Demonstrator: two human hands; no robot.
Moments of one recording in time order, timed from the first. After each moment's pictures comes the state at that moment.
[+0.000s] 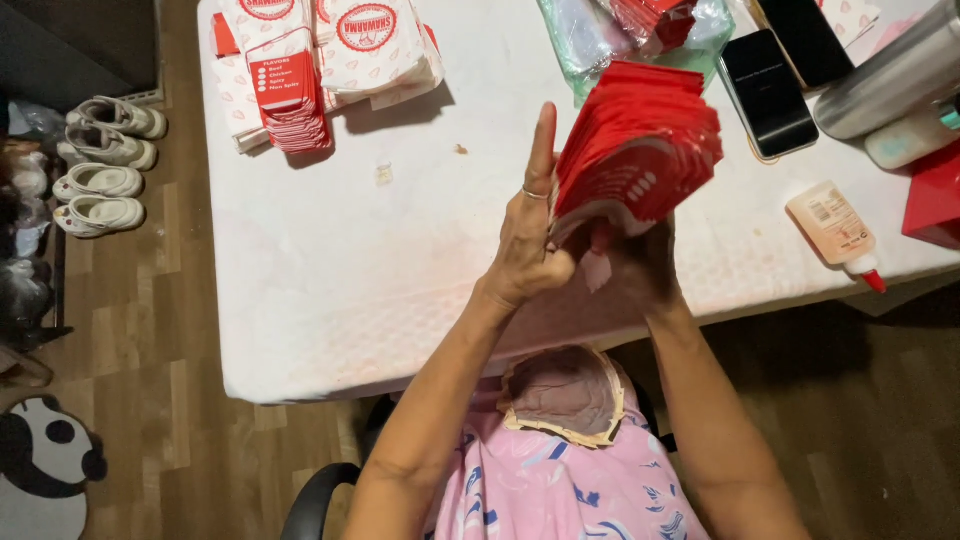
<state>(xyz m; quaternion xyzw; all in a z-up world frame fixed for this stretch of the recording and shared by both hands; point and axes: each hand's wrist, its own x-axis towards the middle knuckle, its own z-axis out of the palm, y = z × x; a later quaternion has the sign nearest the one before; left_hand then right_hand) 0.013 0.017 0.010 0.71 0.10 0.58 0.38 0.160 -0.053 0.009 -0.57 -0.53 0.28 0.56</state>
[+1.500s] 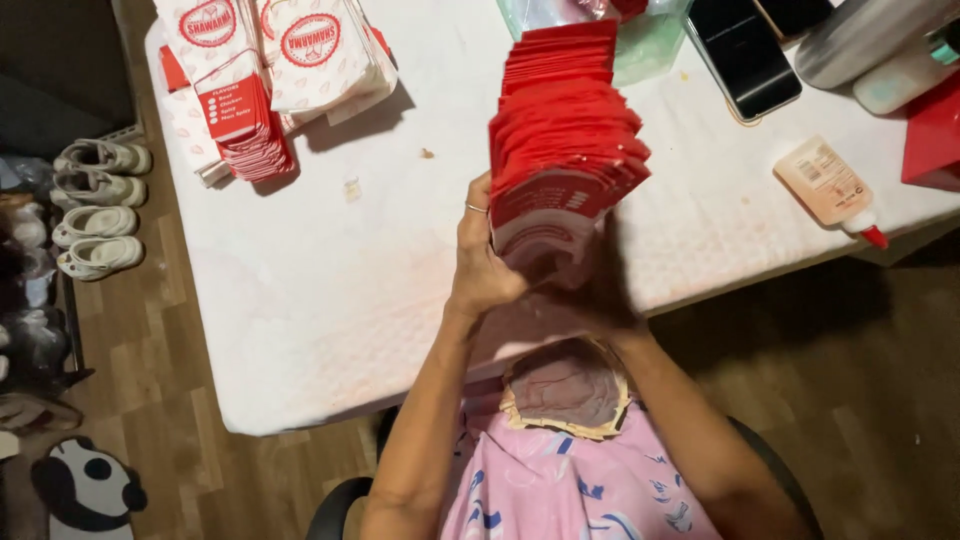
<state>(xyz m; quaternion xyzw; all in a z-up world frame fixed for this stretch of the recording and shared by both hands) -0.003 0.018 -0.010 0.67 0.22 0.53 0.46 0.166 -0.060 -0.059 -0.54 -0.55 0.22 0.60</state>
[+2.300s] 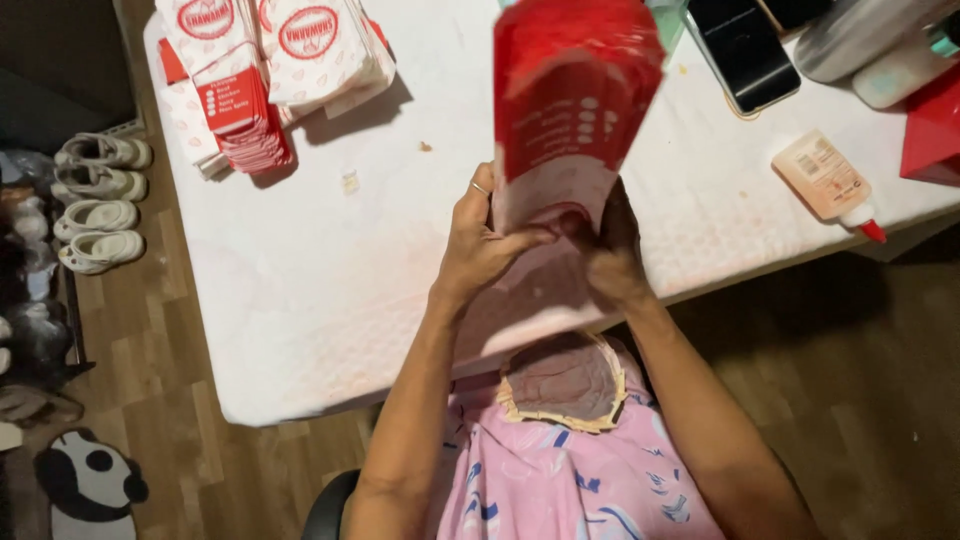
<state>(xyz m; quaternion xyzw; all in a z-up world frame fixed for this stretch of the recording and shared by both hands) -0.005 0.036 -0.012 0.69 0.18 0.49 0.51 0.161 -0.046 -0.074 -0.55 -0.47 0.28 0.62</state>
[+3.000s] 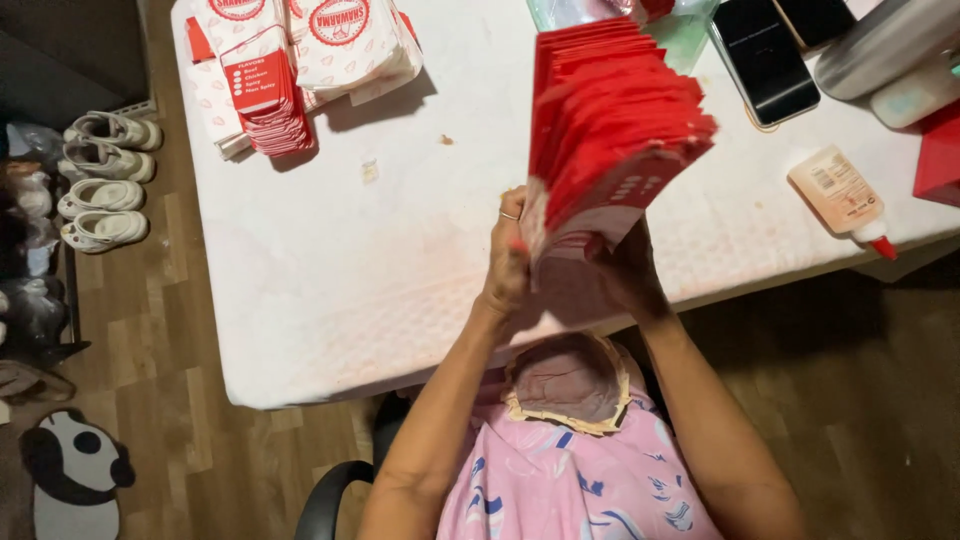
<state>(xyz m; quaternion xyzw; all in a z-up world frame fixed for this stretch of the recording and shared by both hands) 0.011 0.004 -0.067 0.62 0.18 0.53 0.56 0.182 -0.059 -0.137 -0.53 -0.47 0.34 0.62</state>
